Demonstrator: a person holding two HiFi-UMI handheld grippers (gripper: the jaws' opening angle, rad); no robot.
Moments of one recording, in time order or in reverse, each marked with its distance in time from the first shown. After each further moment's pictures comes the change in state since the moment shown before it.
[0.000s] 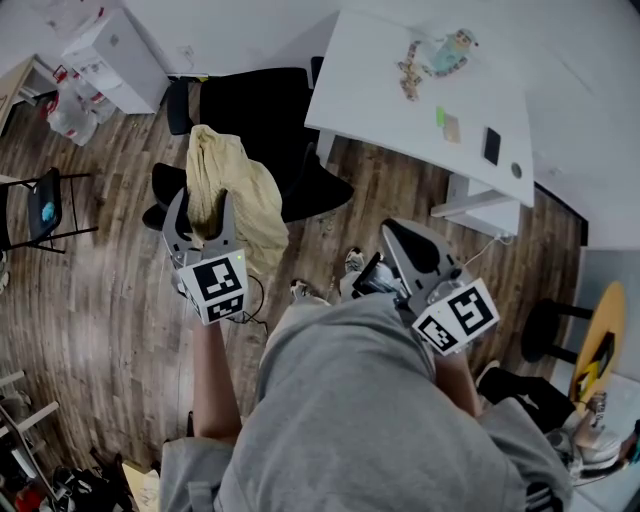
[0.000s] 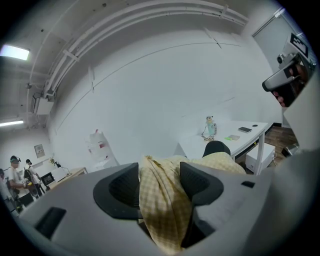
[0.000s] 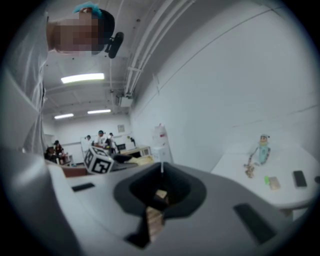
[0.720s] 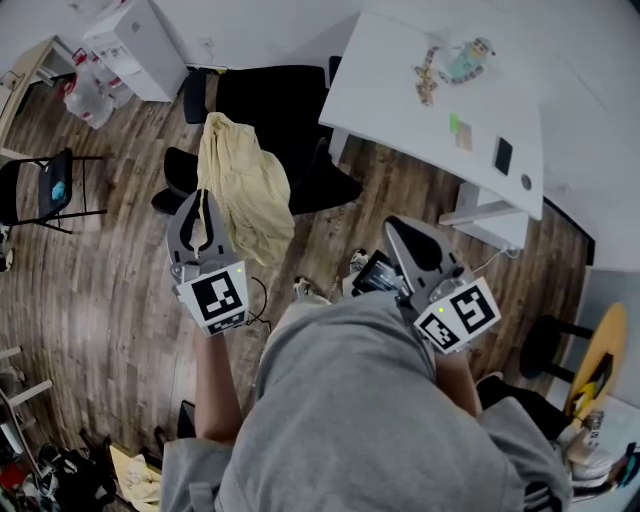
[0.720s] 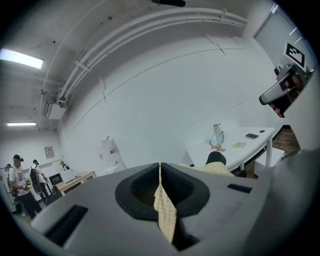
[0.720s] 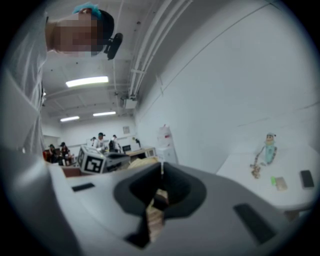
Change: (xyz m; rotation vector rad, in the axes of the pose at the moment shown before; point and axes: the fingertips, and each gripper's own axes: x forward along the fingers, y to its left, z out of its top) left arm -0.046 0.015 0.022 -0.024 -0.092 0.105; right arm 0.000 0.004 0.001 0.003 -0.013 0.064
